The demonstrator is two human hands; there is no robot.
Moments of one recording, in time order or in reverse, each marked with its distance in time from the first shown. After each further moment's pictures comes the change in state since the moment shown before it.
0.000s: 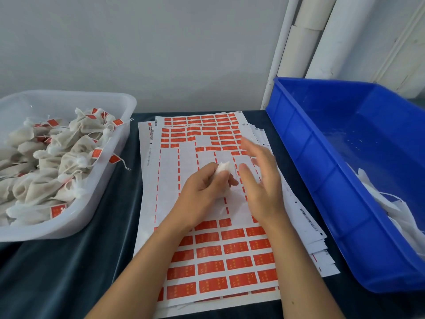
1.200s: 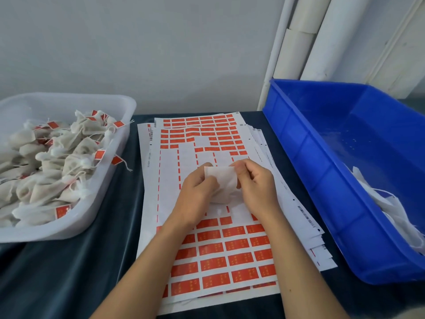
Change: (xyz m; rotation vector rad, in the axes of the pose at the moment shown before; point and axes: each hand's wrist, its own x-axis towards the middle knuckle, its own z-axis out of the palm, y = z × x) left_hand 0.000 -0.005 0.001 -0.255 0.045 -0.169; right_hand 0.002 0.004 0.009 -0.064 -0.040 0.183
